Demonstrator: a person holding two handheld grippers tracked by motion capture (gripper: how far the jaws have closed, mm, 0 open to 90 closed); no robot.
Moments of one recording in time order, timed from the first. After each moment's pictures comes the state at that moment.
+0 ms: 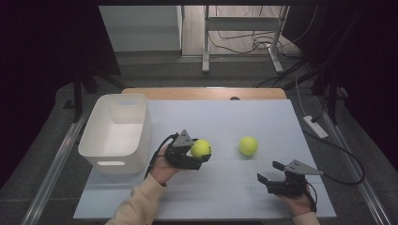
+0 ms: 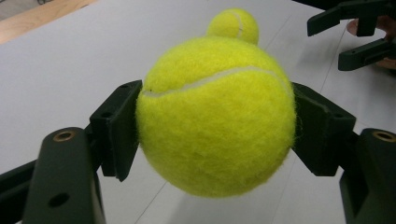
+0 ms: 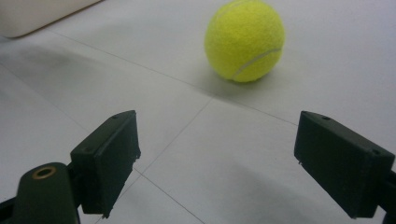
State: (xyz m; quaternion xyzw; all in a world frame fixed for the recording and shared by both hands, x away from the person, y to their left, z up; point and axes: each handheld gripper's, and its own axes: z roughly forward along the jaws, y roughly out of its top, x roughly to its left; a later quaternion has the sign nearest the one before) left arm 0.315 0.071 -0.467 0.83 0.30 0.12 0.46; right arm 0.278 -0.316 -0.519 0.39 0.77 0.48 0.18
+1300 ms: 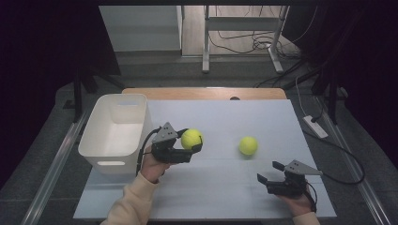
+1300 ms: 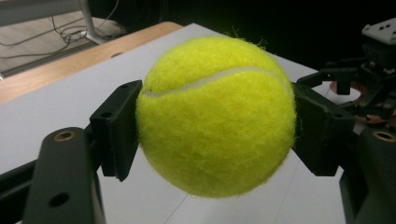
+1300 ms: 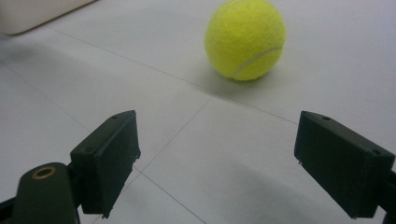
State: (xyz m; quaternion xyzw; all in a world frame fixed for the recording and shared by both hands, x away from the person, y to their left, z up) left arm 0.303 0.105 -0.433 0.77 0.31 0.15 0.54; right arm 0.278 -0.316 -0.520 0.38 0.77 0.47 0.18
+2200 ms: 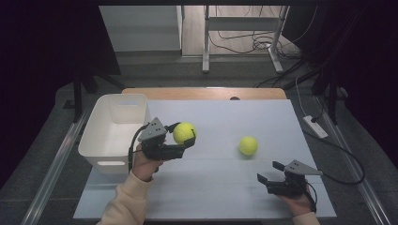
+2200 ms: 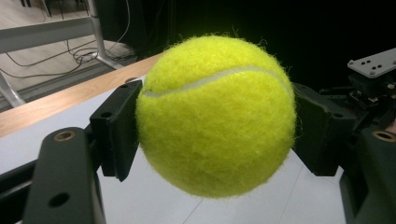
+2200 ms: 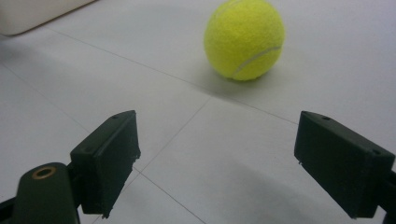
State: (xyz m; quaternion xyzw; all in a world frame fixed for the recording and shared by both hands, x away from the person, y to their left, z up) left arm 0.295 0.123 -0.413 0.74 0.31 0.17 0.57; right arm 0.278 -0.316 -0.520 0.39 0.77 0.47 0.18
